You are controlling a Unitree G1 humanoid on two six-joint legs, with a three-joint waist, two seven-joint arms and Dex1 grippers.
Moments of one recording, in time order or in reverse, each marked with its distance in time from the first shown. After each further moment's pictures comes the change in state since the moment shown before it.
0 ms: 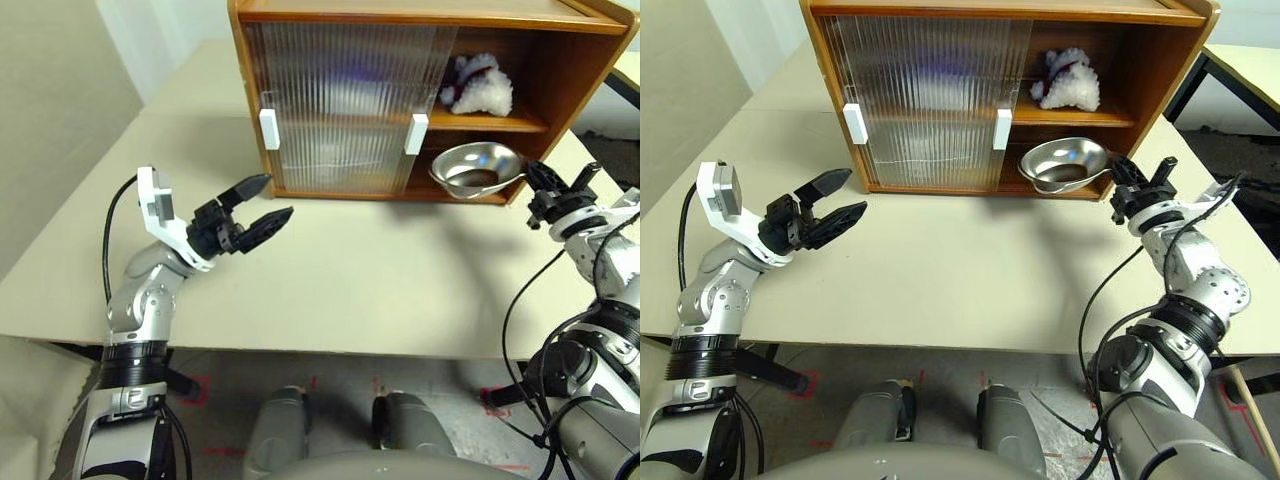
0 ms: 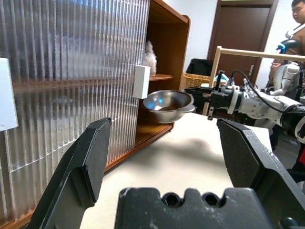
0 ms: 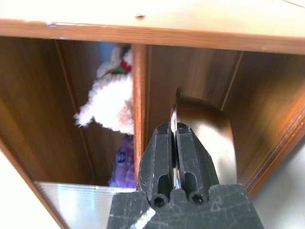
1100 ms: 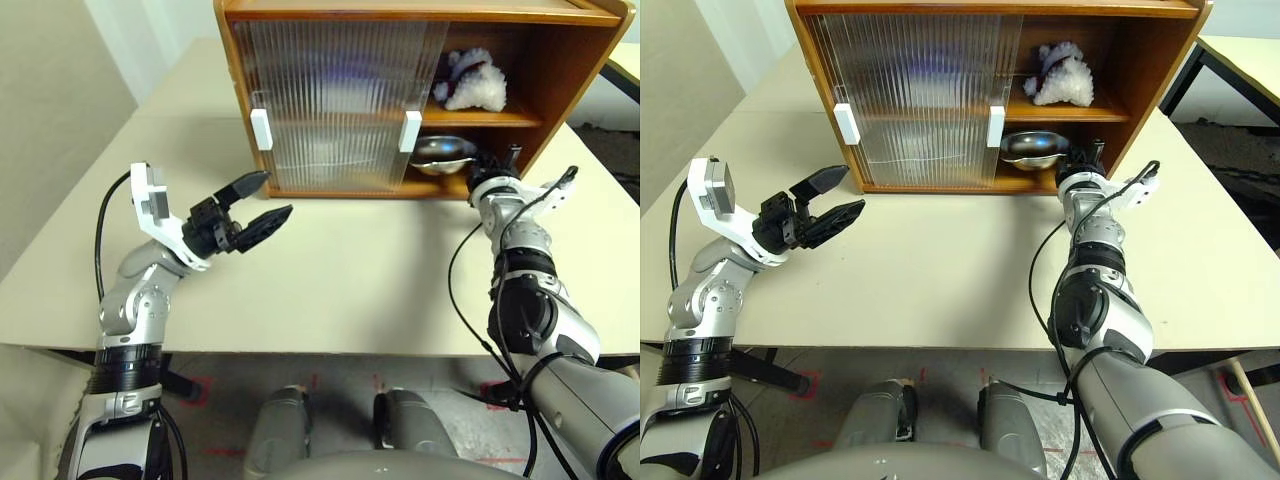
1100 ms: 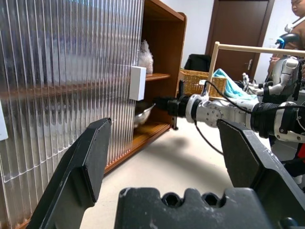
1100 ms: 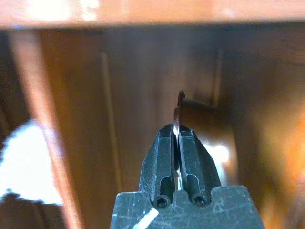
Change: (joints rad) left arm 0.015 0.013 0.011 -0.070 -0.012 0.036 0.030; right arm -0.299 0.077 0.145 0.595 -0.199 -0.767 0.132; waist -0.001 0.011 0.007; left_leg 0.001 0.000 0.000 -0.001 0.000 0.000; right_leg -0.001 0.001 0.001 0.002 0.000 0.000
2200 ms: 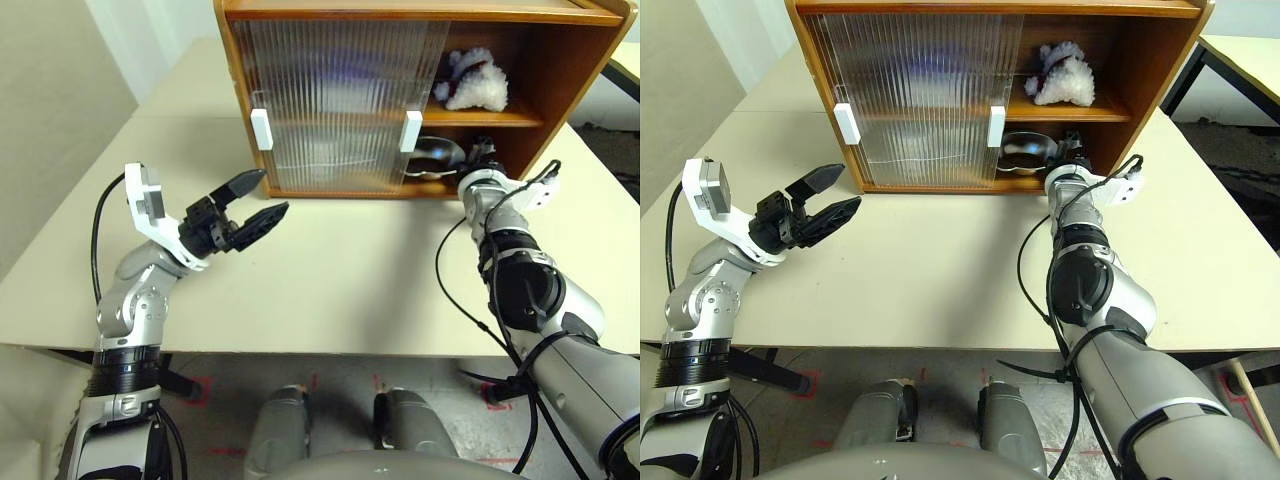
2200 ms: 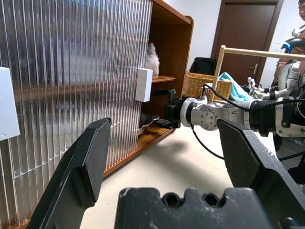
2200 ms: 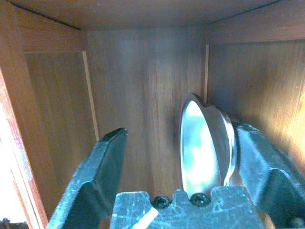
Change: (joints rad) left arm 0.007 -0.001 0.014 -0.006 -0.008 0.005 0.014; right arm -0.114 -0.018 -0.018 0.202 -0.043 -0.170 0.014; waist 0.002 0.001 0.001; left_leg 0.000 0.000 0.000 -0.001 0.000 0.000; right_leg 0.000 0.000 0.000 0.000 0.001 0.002
